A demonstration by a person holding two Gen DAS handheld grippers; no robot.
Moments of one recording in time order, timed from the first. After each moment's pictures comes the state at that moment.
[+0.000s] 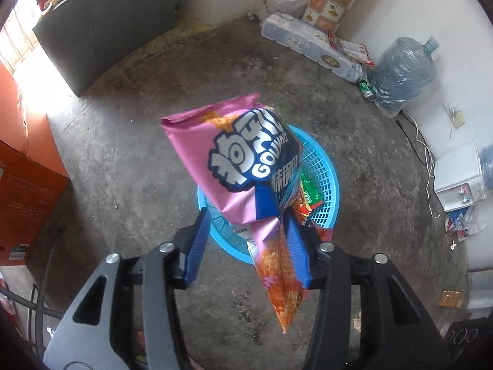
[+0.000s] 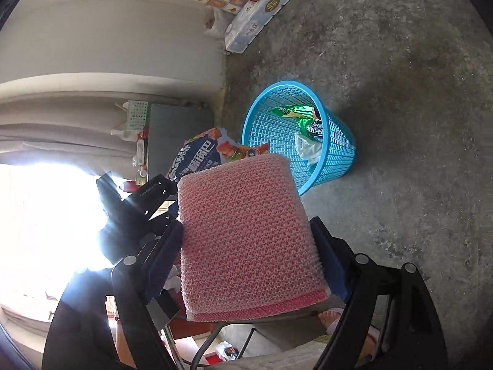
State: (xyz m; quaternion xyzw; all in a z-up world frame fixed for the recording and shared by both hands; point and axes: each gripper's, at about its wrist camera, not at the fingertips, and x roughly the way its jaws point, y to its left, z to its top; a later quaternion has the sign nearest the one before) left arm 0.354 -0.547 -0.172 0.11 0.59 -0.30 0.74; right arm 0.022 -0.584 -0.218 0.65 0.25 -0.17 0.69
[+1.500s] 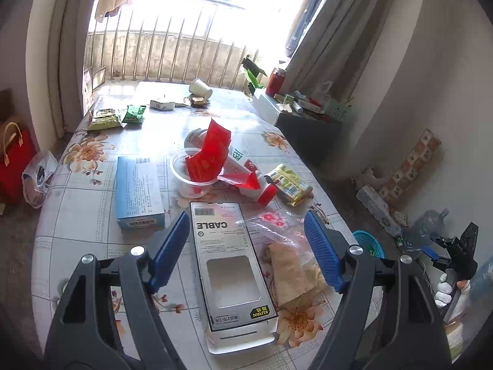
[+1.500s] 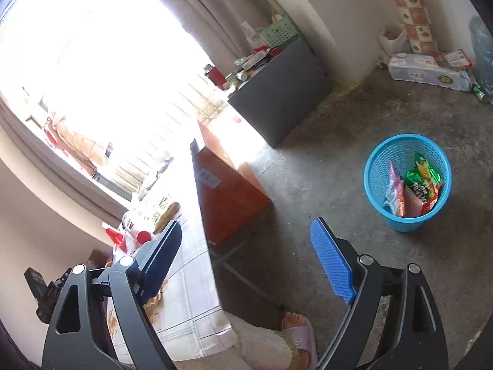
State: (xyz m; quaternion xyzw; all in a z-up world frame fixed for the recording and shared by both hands) left arm 0.147 0.122 0.059 -0.14 0.34 -0.10 0.92; right arm 0.131 -0.402 -0.042 0.34 0.34 0.05 0.88
